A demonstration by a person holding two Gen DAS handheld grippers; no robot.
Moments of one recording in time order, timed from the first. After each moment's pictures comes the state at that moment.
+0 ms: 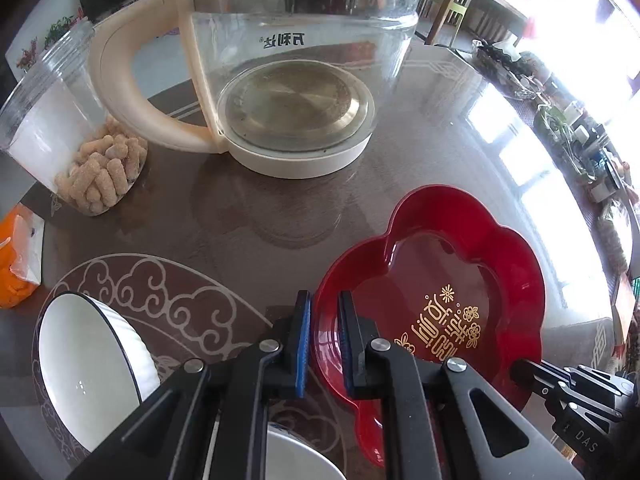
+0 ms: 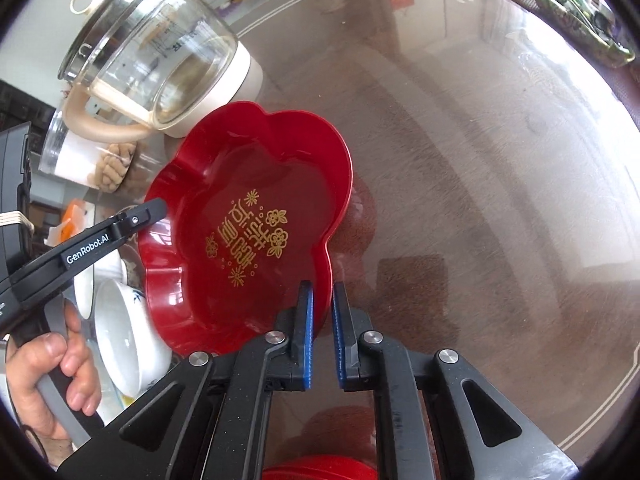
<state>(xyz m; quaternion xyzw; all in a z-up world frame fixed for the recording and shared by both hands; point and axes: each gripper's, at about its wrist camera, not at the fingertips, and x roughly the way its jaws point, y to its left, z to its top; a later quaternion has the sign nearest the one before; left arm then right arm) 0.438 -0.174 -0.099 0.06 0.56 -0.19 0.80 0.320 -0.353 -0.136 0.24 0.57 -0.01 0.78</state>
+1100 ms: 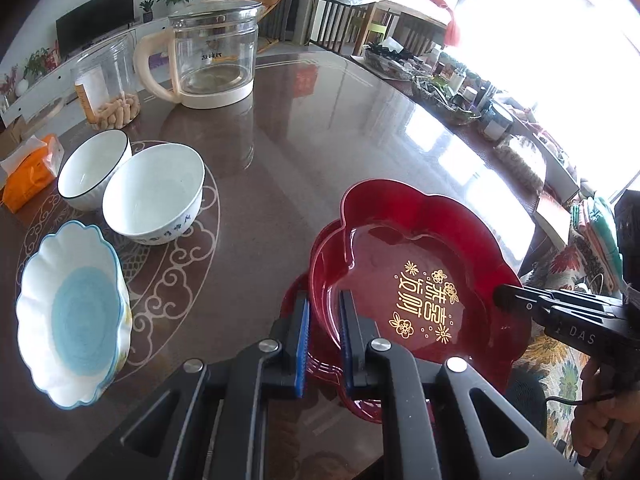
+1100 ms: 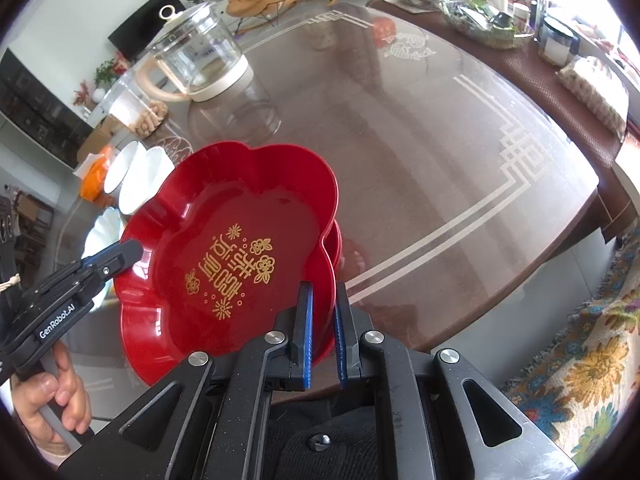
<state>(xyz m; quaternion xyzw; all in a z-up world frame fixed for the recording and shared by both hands) 0.165 -0.152 -0.058 0.05 0.50 -0.28 0.82 0.083 -0.361 -0.079 0.20 0.52 -0.05 0.83</state>
